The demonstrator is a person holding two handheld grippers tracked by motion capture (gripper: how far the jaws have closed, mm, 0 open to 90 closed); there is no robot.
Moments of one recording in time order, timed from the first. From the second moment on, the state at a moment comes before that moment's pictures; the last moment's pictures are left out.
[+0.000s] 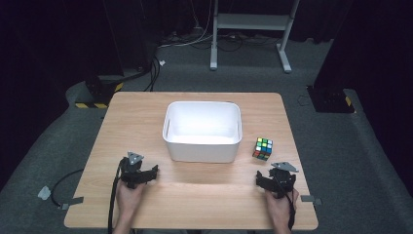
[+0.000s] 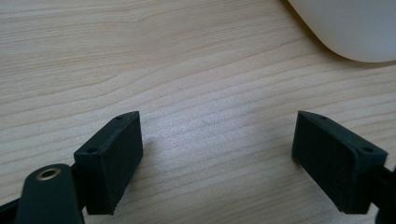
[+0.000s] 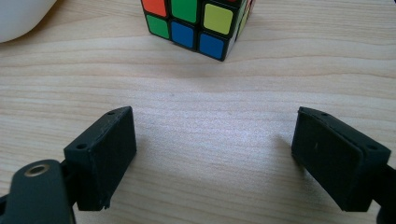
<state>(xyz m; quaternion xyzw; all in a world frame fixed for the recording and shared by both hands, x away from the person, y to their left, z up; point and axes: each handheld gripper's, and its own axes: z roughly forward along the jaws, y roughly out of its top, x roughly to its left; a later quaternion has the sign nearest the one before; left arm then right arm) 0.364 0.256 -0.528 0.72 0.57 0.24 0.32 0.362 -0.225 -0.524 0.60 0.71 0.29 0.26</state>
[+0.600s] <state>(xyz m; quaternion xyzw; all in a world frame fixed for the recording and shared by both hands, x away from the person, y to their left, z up) 0.364 0.256 -0.528 0.72 0.57 0.24 0.32 0.358 -0.227 -0.524 0.59 0.71 0.29 0.25</state>
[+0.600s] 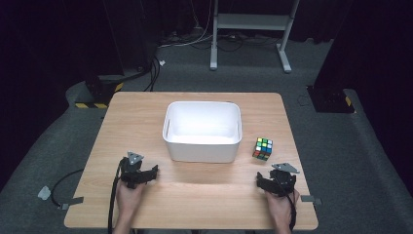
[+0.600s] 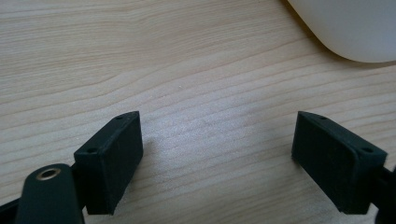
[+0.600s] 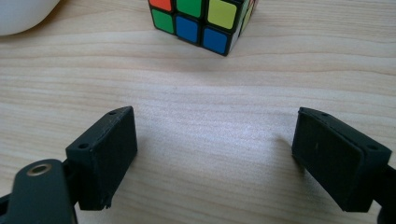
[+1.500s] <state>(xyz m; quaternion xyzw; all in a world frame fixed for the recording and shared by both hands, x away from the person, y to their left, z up) 0.363 0.257 -0.528 0.72 0.57 0.24 0.32 0.337 -0.214 -0.514 0.55 0.73 0.32 0.25</state>
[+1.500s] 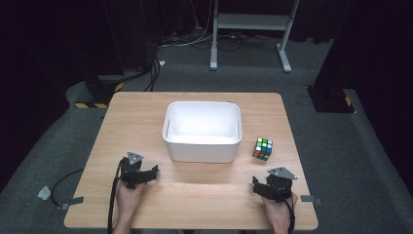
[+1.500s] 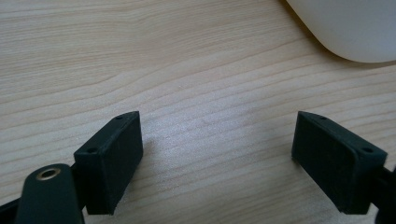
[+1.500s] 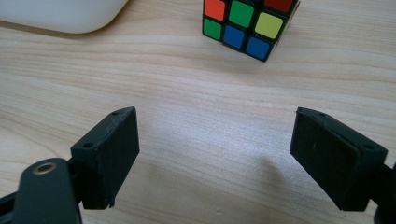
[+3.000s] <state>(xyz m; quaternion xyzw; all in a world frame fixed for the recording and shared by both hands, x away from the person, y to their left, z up) 0.363 0.256 -0.528 0.72 0.56 0.24 0.32 0.362 -0.229 -0.476 0.55 0.70 0.37 0.25</state>
